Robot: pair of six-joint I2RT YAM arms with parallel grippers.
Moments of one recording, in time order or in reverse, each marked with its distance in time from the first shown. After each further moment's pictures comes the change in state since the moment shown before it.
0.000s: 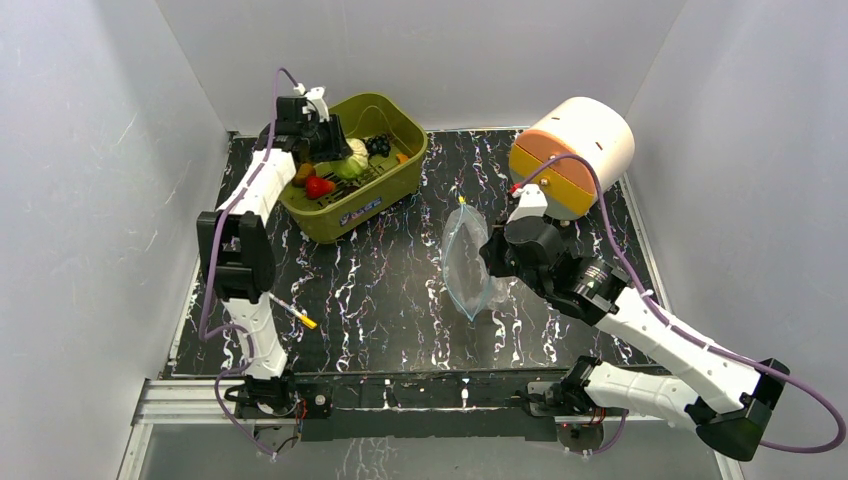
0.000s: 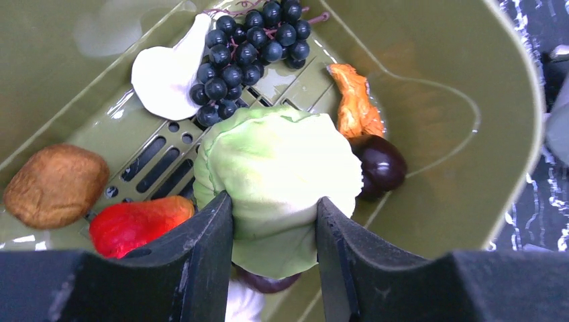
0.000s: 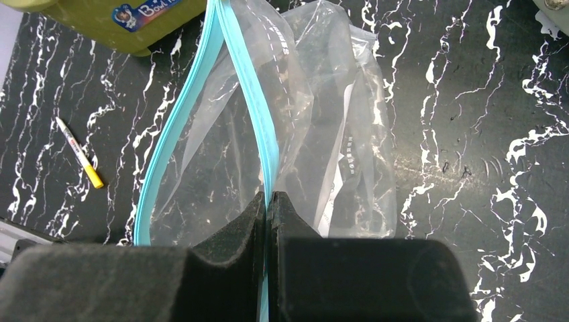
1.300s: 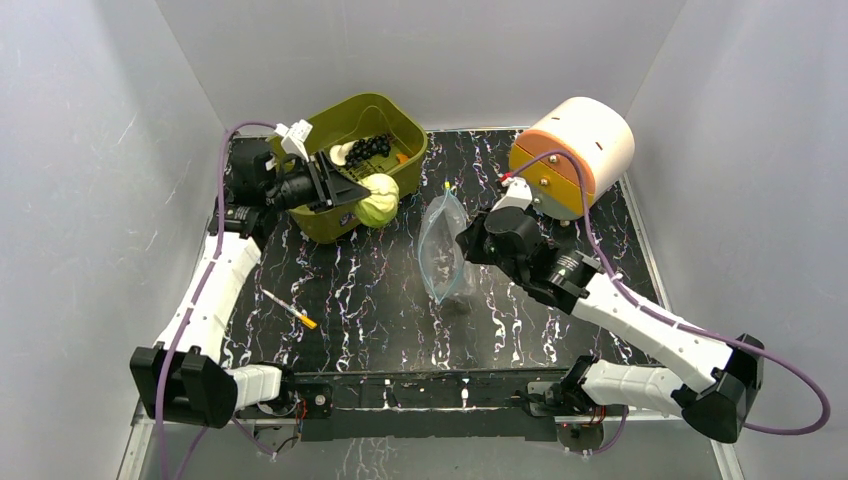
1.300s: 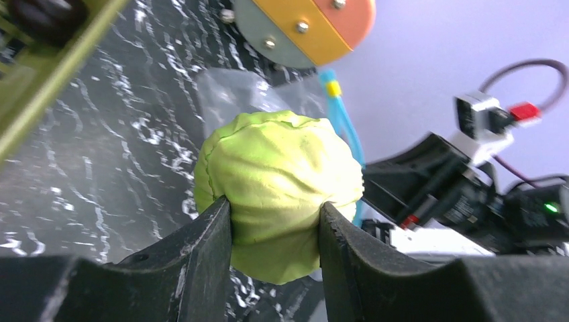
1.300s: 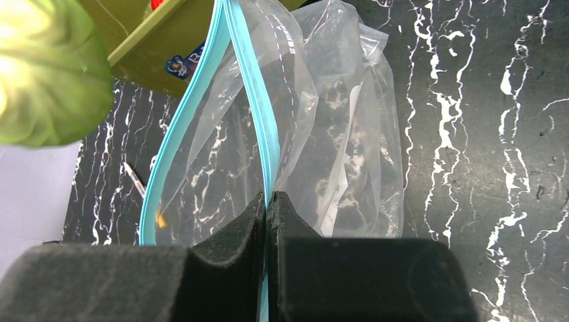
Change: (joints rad) left arm -0.026 -0.764 -0.575 0.047 0.476 -0.424; right arm 0.000 0.119 -0.002 0.188 -0.008 0.160
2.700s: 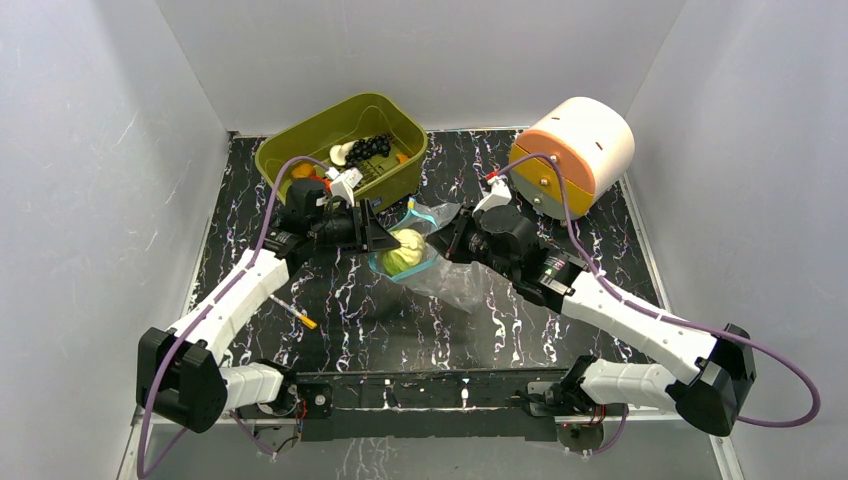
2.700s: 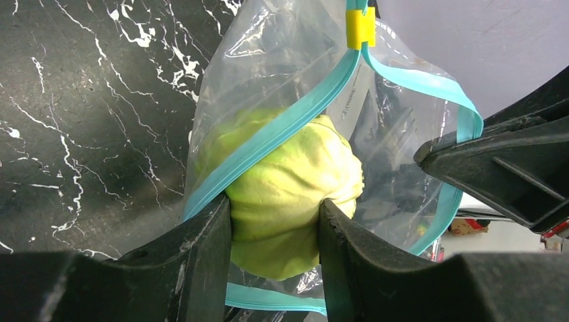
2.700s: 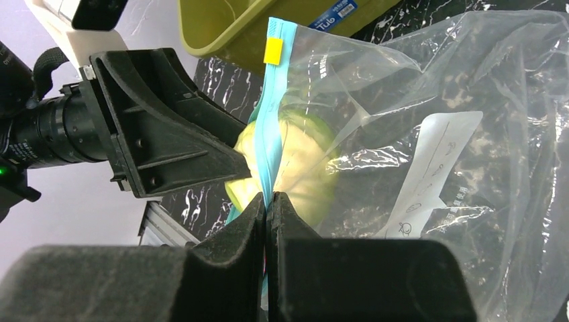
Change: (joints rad) left arm -0.240 -0.020 -0.256 0.051 -0.127 0.035; right arm -0.001 0.052 -0.051 0.247 -0.225 0.091
